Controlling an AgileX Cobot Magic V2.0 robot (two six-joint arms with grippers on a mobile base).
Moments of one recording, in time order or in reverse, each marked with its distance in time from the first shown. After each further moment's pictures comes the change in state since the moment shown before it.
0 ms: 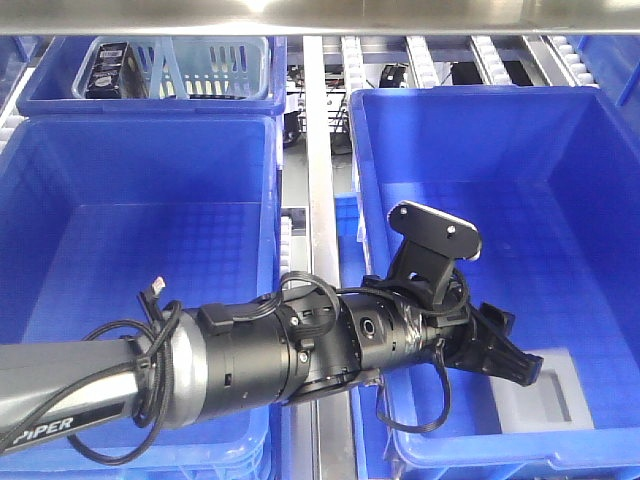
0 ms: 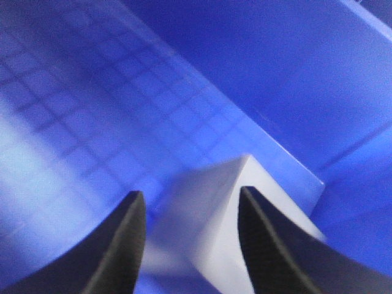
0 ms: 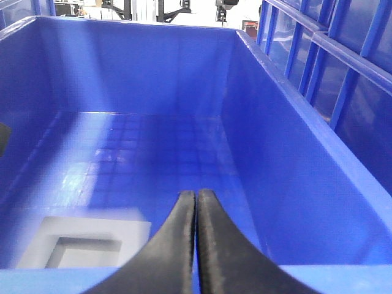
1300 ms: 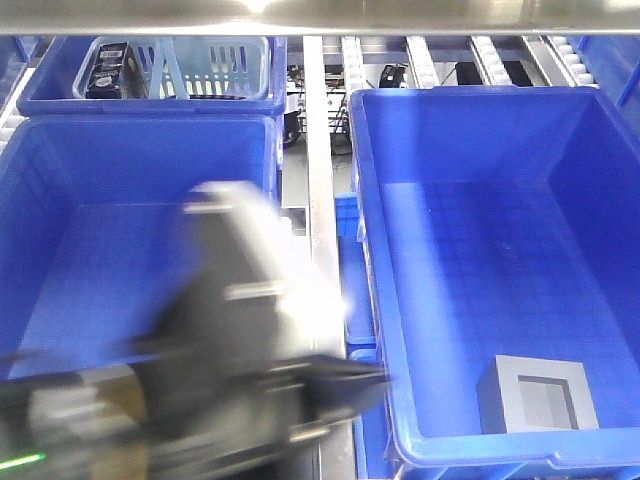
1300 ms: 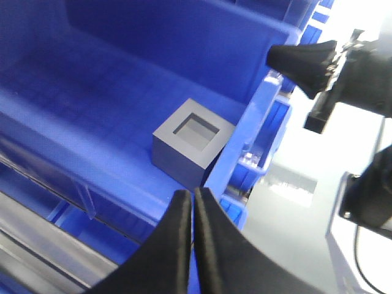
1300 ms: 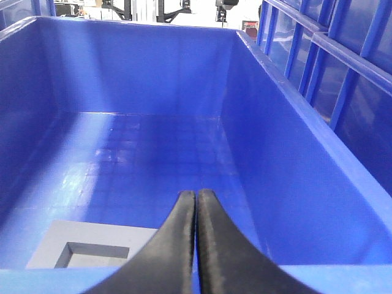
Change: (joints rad) left arm -0.253 -0.782 0.333 -0.124 0.455 0.356; right arm 0.000 0.000 0.000 0.000 0.000 0.000
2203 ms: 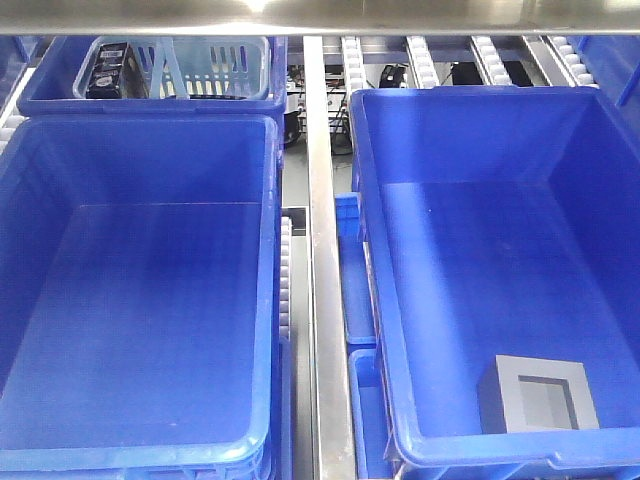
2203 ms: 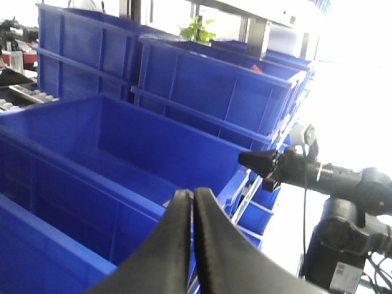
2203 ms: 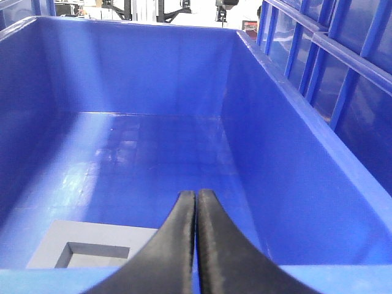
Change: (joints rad) left arm 0.000 -0.924 0.418 -0.002 -0.002 -0.002; right arm 0.000 0.000 0.000 0.000 0.000 0.000
